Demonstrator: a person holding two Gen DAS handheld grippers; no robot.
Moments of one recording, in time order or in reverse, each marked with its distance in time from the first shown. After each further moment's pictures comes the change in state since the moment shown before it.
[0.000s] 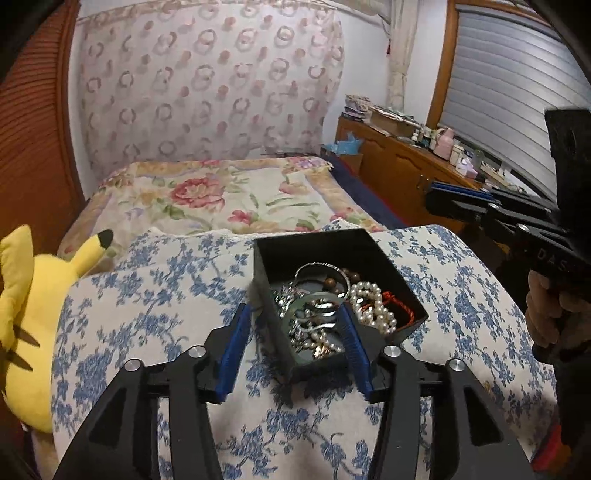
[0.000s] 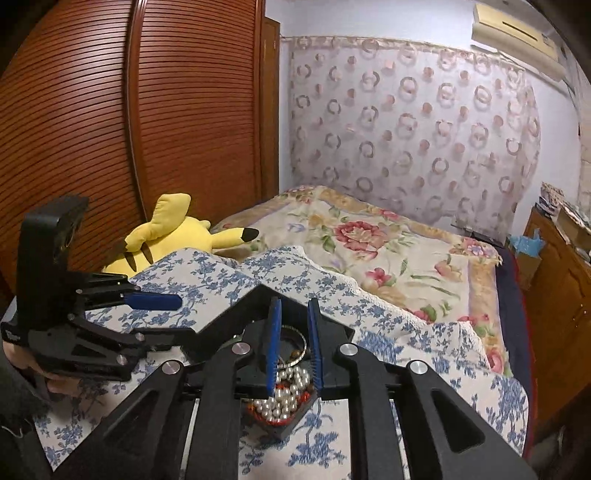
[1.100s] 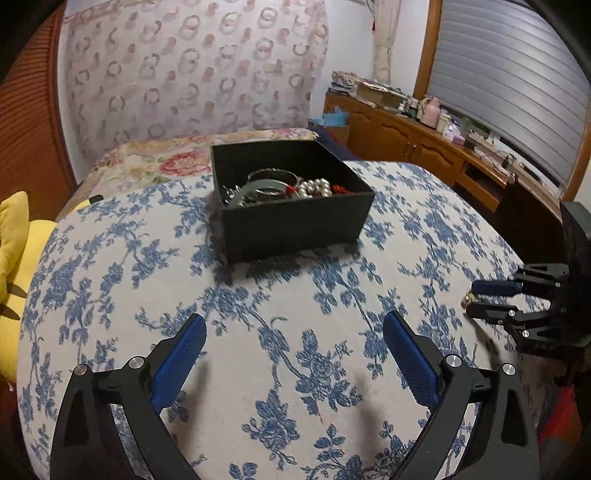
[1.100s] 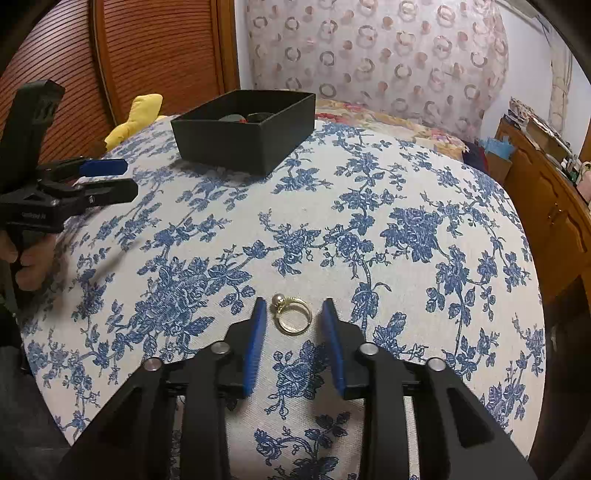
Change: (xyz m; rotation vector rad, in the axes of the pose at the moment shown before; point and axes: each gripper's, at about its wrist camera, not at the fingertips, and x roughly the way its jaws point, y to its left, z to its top) left arm -0.010 -0.049 -0.089 0.053 0.085 -0.013; right arm -0.055 0.010 -0.184 0.113 0.325 -0.114
